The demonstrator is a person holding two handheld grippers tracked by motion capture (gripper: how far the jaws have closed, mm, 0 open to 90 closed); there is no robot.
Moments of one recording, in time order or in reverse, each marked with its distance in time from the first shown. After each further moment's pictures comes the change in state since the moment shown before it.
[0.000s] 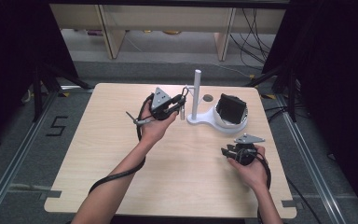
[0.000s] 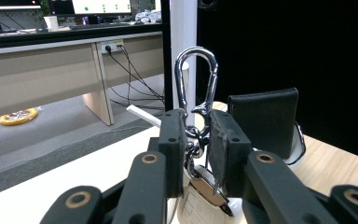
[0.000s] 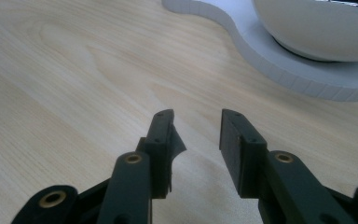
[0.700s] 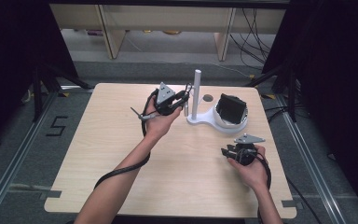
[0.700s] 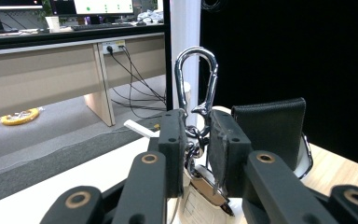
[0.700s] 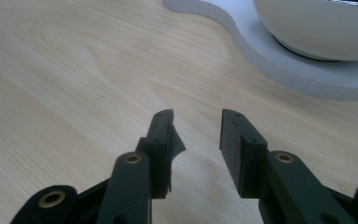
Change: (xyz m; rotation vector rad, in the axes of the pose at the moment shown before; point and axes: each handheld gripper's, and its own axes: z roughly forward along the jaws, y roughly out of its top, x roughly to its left) left arm -0.001 0.008 0.016 0.007 0.013 -0.009; right arm 0.000 0.000 -0.001 0.003 0.003 0.005
